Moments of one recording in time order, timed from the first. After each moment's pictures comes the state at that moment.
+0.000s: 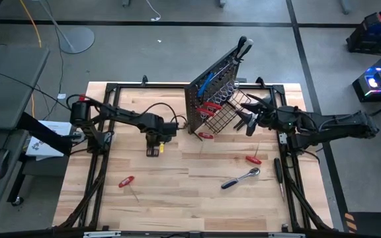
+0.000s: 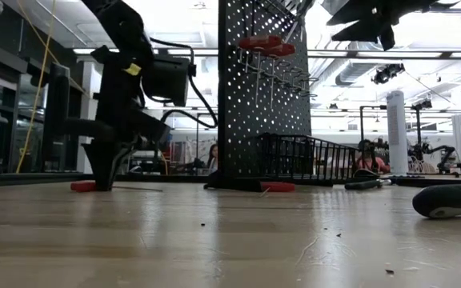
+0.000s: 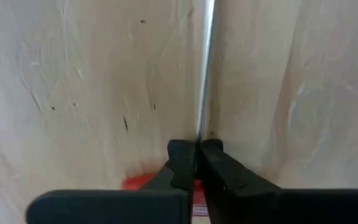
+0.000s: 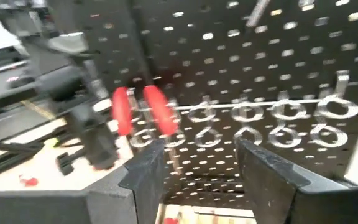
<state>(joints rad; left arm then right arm) 0.12 1.81 0.94 -0.84 -0.04 0.10 0.04 0.75 0.69 -0.18 0.55 0.32</state>
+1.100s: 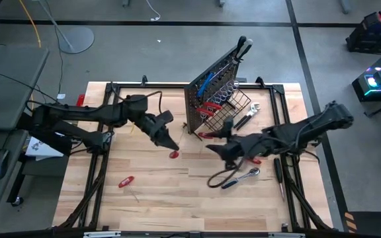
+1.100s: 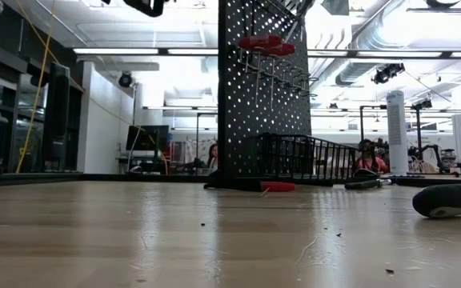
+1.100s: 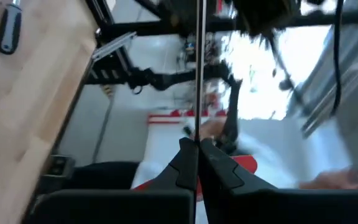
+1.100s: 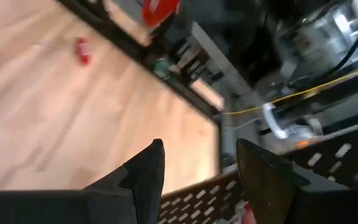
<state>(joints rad) 0.08 1.24 0.97 0.12 0.72 -1.41 0.38 1.36 1.28 -0.36 0.58 -0.57</state>
